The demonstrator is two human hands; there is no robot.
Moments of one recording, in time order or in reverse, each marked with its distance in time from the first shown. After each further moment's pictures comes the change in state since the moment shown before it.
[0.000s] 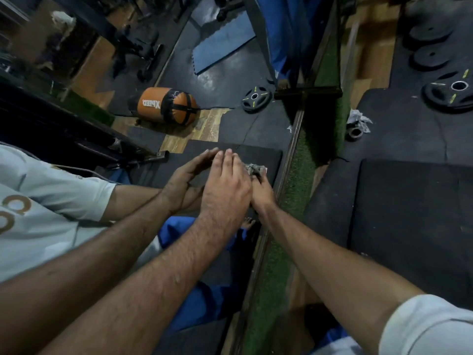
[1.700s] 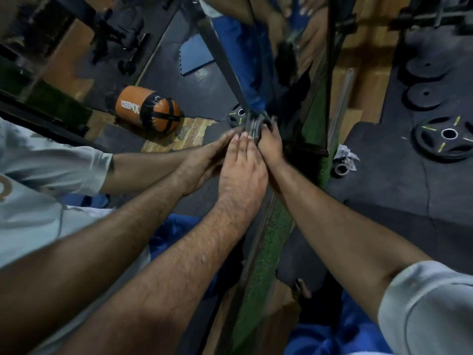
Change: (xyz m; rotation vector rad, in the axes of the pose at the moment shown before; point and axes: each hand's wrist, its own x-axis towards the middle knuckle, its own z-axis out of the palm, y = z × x) left_hand 0.297 -0.023 -0.095 -0.090 0.020 -0.050; right_hand 0.258 -0.272 -0.061 -0.078 0.139 -0.209
